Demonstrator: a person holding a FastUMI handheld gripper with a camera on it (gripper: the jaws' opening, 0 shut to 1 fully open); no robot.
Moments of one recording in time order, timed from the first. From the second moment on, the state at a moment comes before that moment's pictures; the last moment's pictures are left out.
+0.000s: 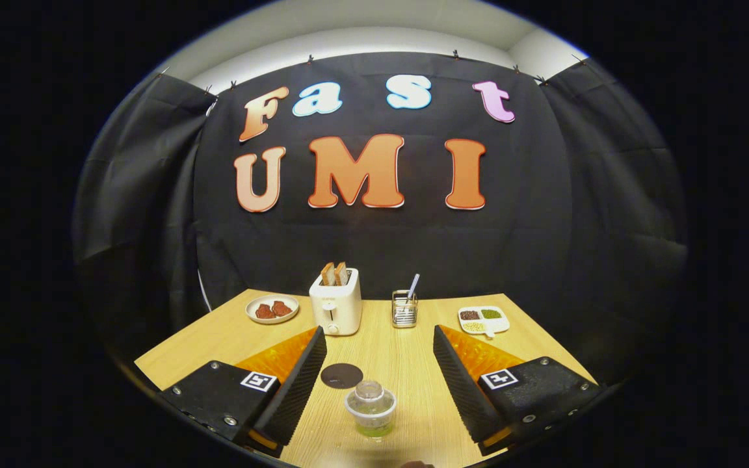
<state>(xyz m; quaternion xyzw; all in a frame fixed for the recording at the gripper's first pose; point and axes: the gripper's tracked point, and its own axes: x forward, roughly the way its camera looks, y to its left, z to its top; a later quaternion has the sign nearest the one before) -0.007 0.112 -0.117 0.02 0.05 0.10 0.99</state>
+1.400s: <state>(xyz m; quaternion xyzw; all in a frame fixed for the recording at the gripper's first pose) 0.013 0.138 -0.308 -0.02 0.22 0.10 0.97</state>
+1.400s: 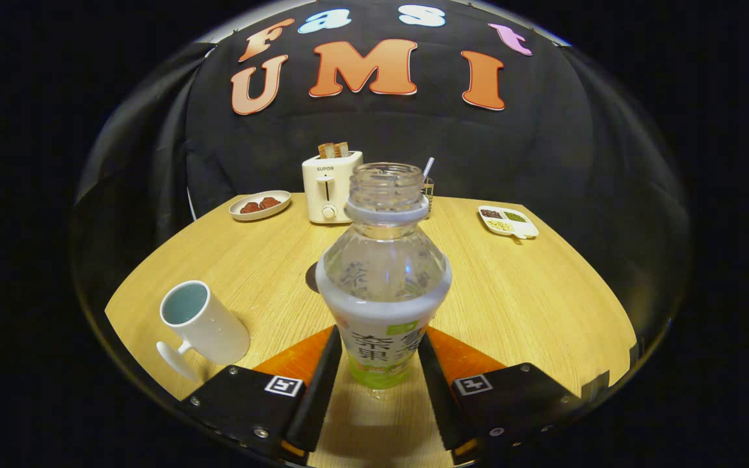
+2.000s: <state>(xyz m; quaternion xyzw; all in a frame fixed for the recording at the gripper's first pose) 0.002 0.148 -0.277 -0.11 0.26 0.08 0.96</state>
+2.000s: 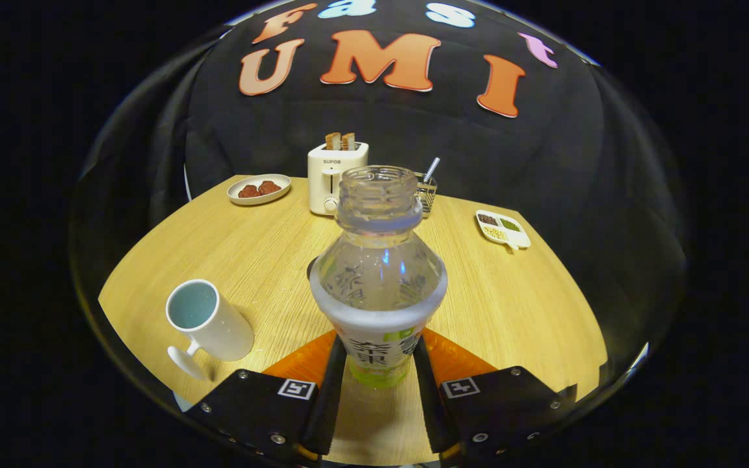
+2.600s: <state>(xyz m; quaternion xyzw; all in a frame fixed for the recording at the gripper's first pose) -0.015 0.174 -0.251 -0.30 0.21 0.08 0.93</state>
